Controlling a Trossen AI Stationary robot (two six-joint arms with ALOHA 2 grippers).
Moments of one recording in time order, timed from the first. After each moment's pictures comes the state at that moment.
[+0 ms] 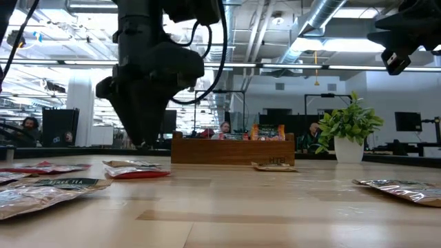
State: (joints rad) left arm -0.22 1.87 1.29 -0.86 -0.06 -1.04; right arm 0.39 0.00 0.26 -0.31 0.37 0.35
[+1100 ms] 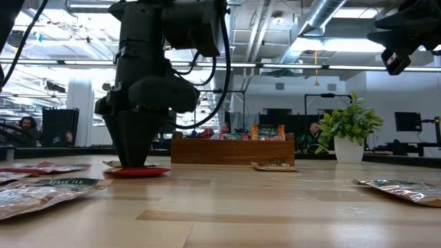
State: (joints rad) left arm -0.22 1.98 1.29 -0.88 -0.02 -0.98; right arm 0.39 0.00 0.26 -0.31 0.37 0.35
